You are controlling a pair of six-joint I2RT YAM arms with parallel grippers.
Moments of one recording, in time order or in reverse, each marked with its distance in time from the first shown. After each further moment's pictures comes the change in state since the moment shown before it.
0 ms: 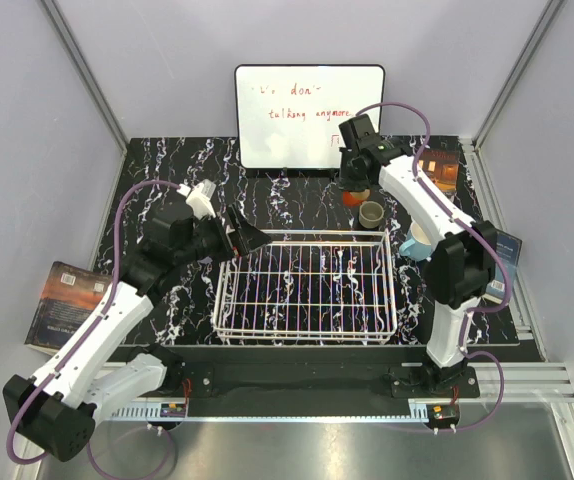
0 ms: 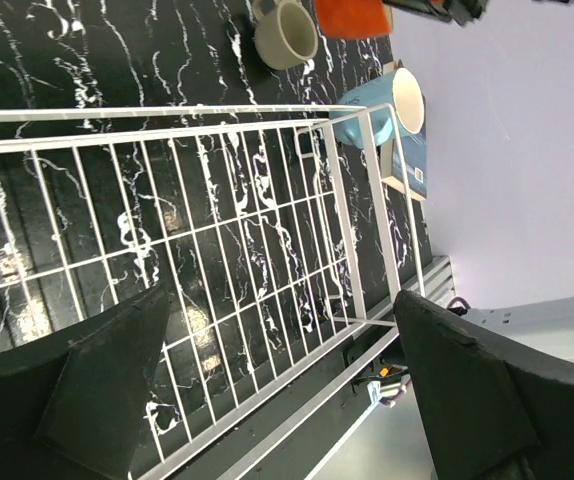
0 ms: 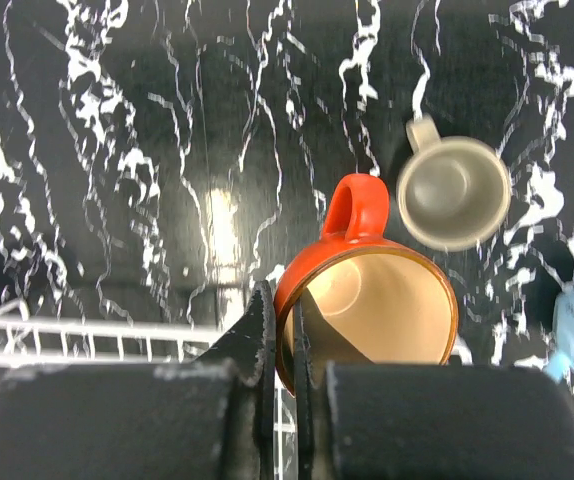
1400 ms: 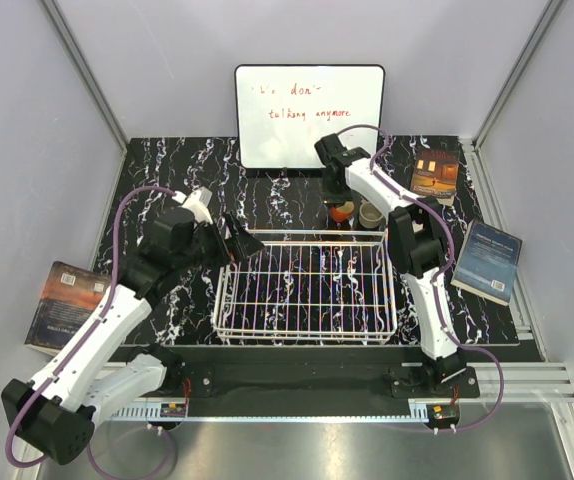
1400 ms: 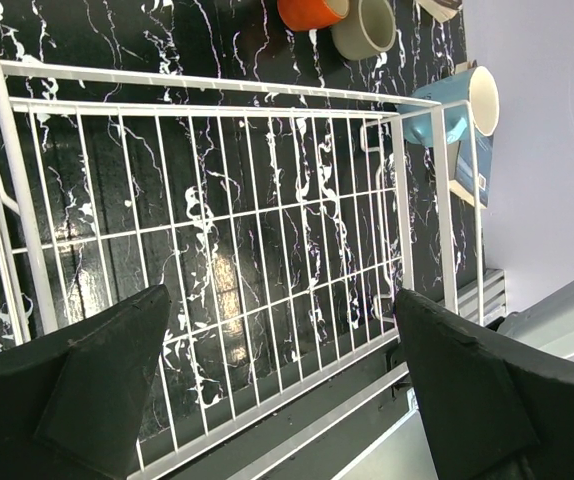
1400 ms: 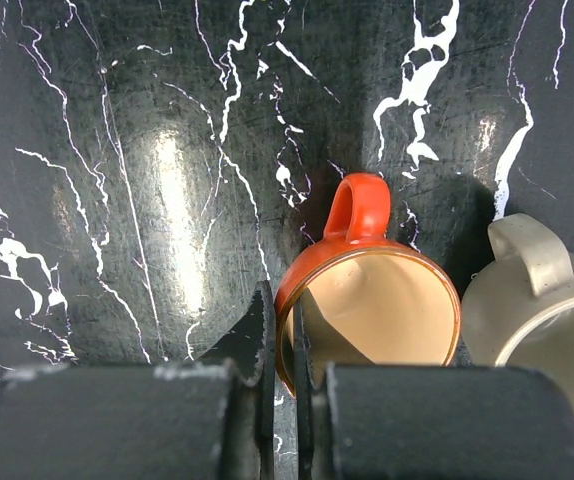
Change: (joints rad) left arm 0.000 -0.032 -0.014 -0.118 -0.105 0.035; right arm 0.012 0.446 0.224 0.009 0.021 -0.019
